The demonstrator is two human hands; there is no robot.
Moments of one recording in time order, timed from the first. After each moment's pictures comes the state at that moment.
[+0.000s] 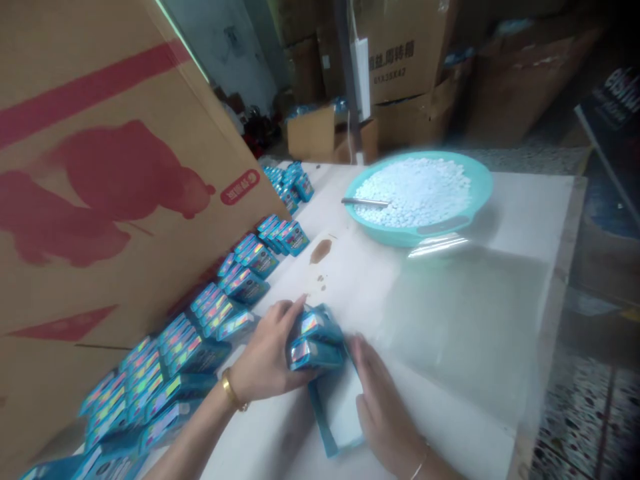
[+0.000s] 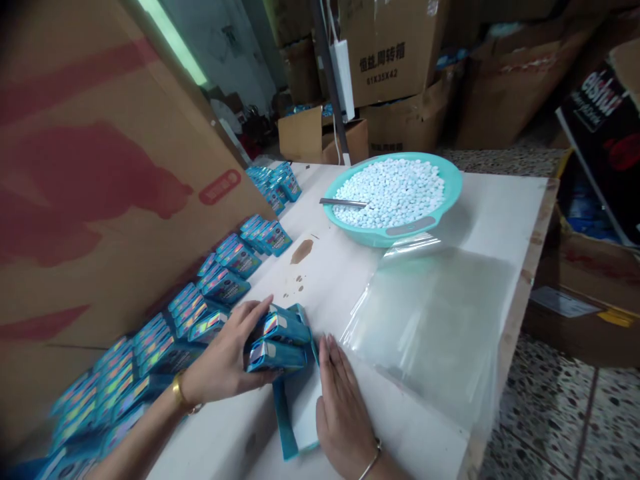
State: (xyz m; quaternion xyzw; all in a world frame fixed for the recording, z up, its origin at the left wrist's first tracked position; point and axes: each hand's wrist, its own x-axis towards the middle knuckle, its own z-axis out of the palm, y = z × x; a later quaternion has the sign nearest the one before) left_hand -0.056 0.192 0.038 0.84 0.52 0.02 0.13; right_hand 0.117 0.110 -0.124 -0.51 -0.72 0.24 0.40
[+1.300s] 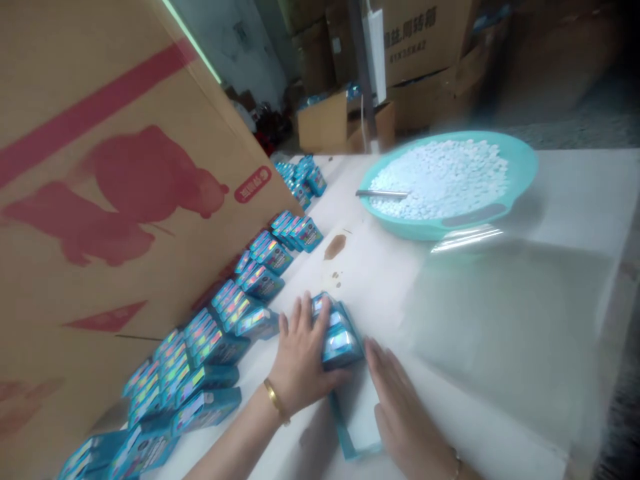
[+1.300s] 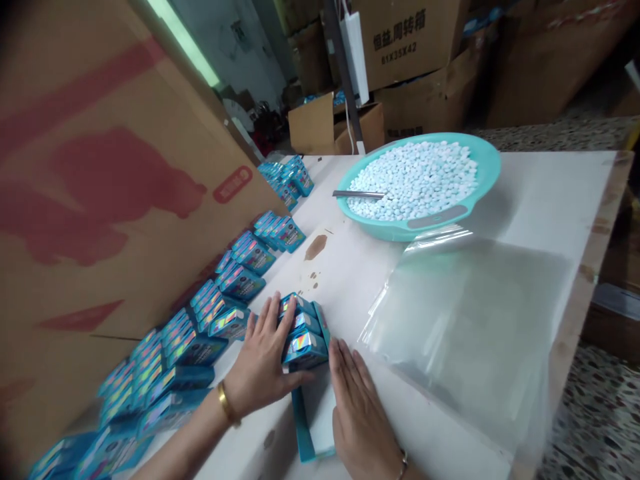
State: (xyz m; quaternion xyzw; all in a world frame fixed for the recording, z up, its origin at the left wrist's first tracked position) left_hand -0.041 0.185 0.011 0.81 0.59 -0.06 0.03; right_hand 0.121 0.110 -0.120 -0.49 -0.77 0.18 0.37
